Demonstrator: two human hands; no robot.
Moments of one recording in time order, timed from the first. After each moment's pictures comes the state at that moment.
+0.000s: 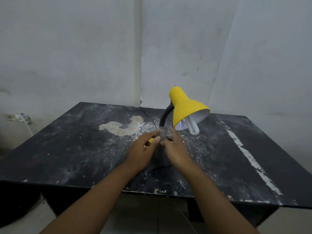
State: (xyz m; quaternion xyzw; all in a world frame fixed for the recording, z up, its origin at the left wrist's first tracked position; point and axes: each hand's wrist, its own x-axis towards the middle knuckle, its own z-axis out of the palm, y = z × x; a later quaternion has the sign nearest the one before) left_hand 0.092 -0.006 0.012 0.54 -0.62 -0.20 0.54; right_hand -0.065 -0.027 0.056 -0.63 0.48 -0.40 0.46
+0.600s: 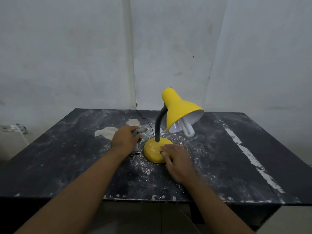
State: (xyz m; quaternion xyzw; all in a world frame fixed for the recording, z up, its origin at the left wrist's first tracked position) left_hand 0.141 -0.058 0.045 0.69 -0.60 -0.07 0.39; right_hand -0.105 -0.065 -0.031 -0.82 0.47 -0.31 0.14
